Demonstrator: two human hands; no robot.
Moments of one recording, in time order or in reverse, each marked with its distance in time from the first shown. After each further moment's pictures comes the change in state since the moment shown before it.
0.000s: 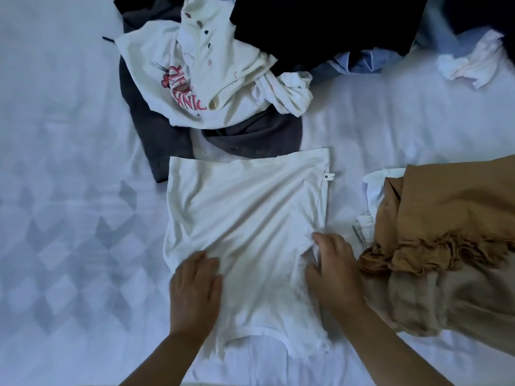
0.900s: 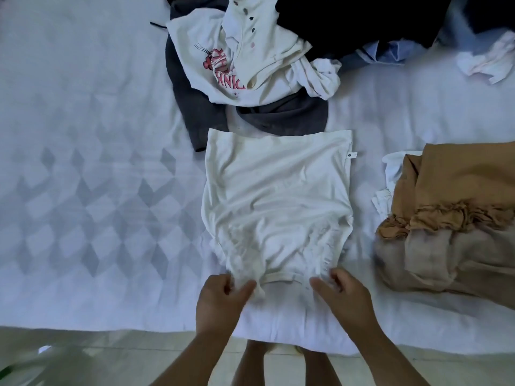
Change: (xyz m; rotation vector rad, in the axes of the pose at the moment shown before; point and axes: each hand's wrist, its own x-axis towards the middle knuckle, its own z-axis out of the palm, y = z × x) left_hand -0.078 0.009 -0.028 -0.321 -0.254 -0.606; right_hand -0.100 0.000 0.024 0.409 -0.188 0.355
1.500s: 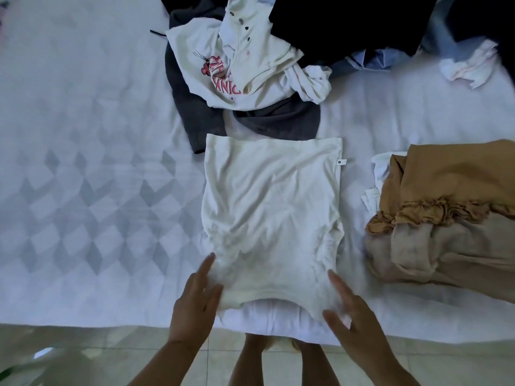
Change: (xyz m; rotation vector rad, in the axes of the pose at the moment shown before) left_hand -0.012 -0.023 -0.037 -0.023 0.001 0.307; right_hand -0.044 0.038 -0.020 -0.011 -0.042 -0.369
